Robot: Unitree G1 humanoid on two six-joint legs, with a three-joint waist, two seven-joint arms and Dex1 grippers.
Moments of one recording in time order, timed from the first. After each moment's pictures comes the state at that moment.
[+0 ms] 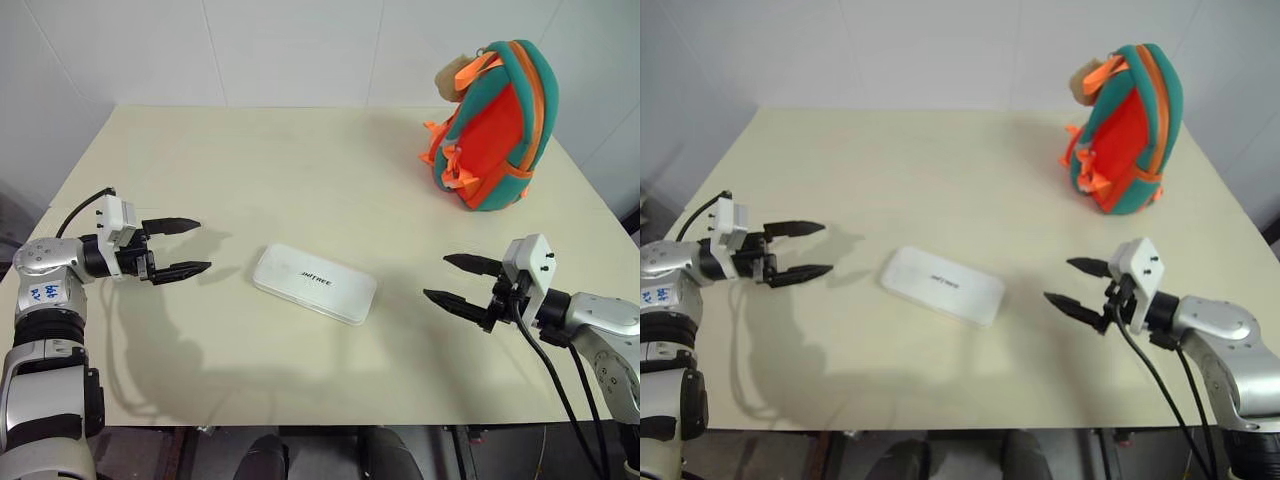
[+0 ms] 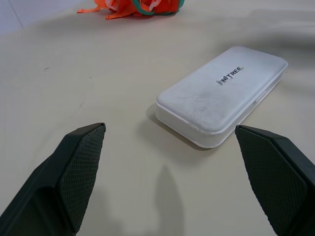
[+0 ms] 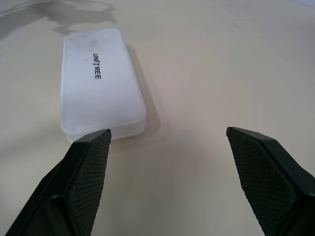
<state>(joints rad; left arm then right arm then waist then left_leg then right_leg) -0.78 0.79 0.19 0.92 -0.33 -0.21 -1.50 -0.14 -0.77 -0.23 -0.31 0.54 0.44 0.91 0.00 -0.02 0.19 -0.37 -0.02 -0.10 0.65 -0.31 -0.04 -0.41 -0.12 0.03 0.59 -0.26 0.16</state>
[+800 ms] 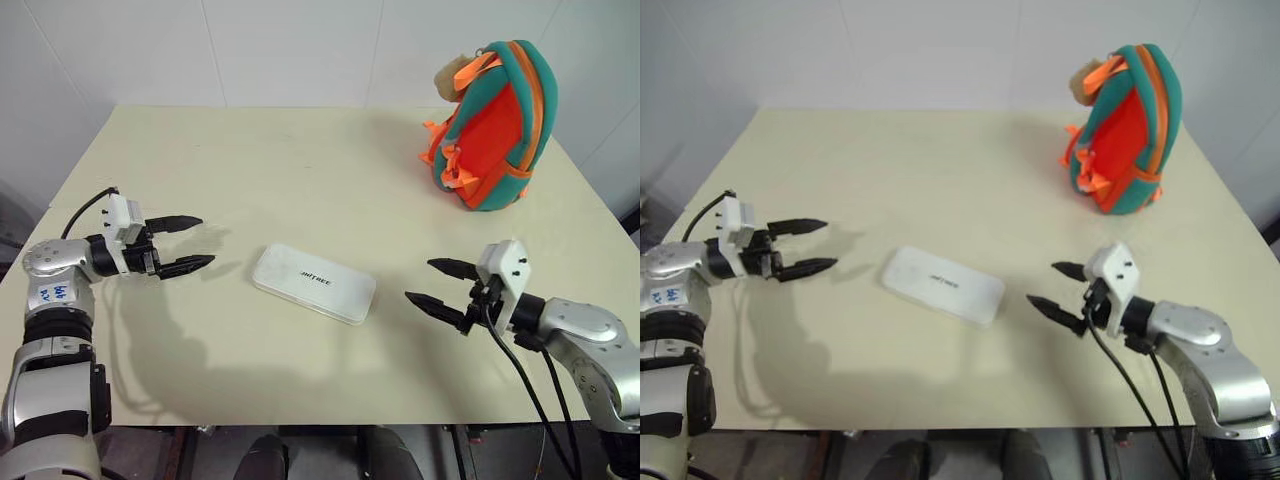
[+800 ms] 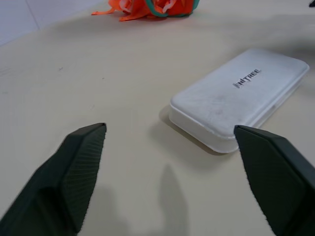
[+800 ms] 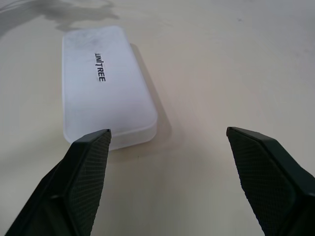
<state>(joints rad) -0.80 0.75 0.20 0.96 -0.31 -0.24 -1.44 -0.15 -0.73 -0.15 -0.39 0.51 0.51 0.78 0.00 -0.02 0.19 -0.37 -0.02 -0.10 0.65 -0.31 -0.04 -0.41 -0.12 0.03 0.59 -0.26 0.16</state>
